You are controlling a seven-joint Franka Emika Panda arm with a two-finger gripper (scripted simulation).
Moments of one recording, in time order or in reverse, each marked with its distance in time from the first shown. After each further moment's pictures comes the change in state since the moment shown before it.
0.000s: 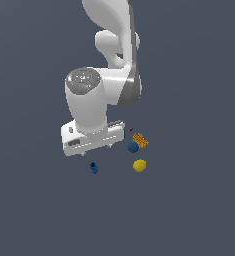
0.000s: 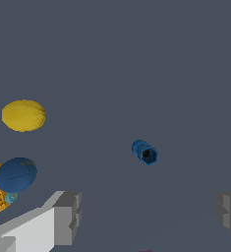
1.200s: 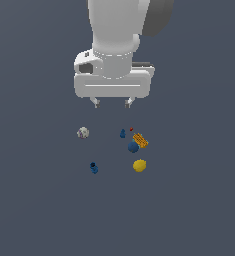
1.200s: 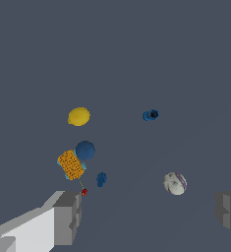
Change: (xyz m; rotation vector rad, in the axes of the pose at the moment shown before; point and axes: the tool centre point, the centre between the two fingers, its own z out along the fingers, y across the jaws) arm -0.048 -0.078 -0.157 -0.007 0.012 0.309
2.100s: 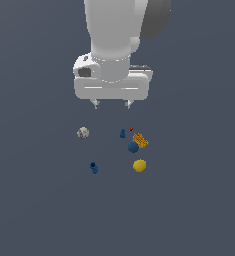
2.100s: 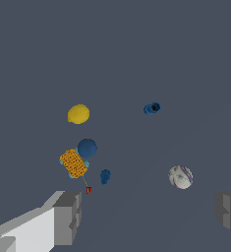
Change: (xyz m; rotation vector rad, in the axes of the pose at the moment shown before) arm -0.005 0.001 0.009 0.023 -0.029 0.056
